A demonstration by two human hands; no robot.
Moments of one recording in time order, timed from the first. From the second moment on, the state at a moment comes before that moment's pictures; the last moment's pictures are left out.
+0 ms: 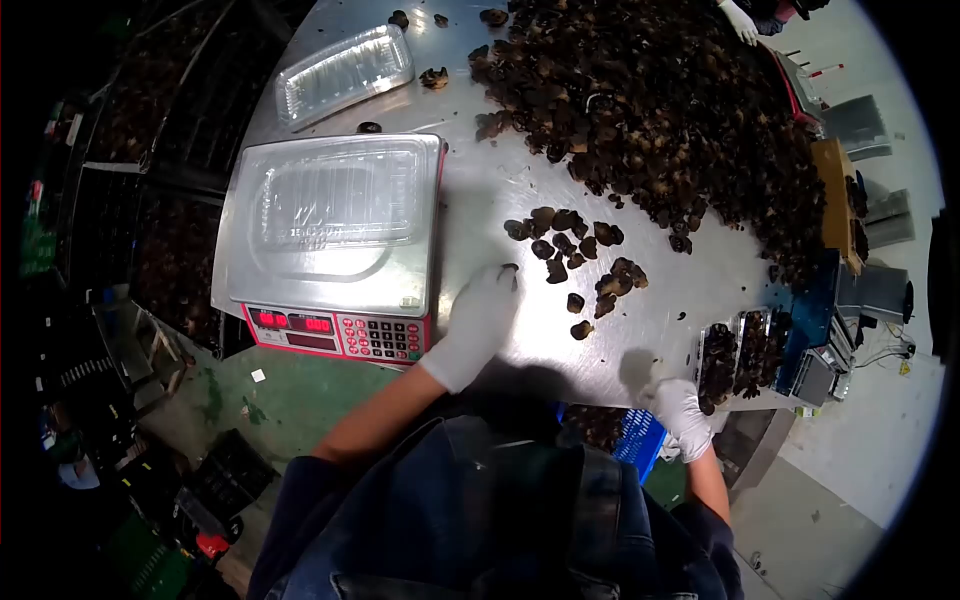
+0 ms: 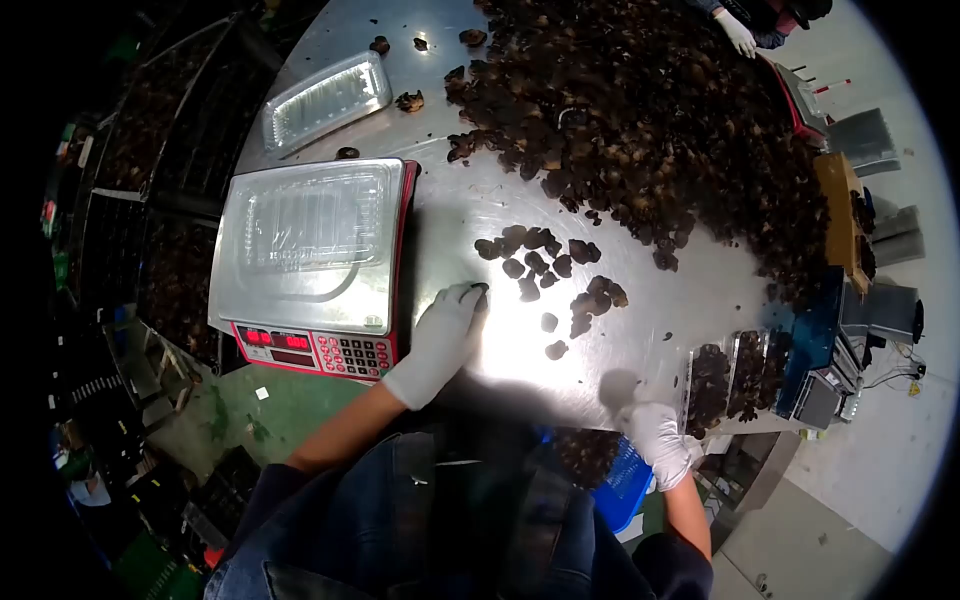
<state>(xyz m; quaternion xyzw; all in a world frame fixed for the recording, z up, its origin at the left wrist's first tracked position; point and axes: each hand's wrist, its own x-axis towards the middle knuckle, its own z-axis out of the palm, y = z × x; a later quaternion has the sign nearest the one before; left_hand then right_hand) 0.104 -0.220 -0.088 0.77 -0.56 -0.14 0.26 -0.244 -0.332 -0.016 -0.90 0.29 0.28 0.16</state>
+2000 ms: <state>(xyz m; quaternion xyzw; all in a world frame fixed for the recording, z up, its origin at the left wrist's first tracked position) 0.085 -0.322 -0.116 0.76 -0.64 -0.03 0.14 -0.097 -0.330 -0.063 -0.90 0.41 -0.10 0.14</state>
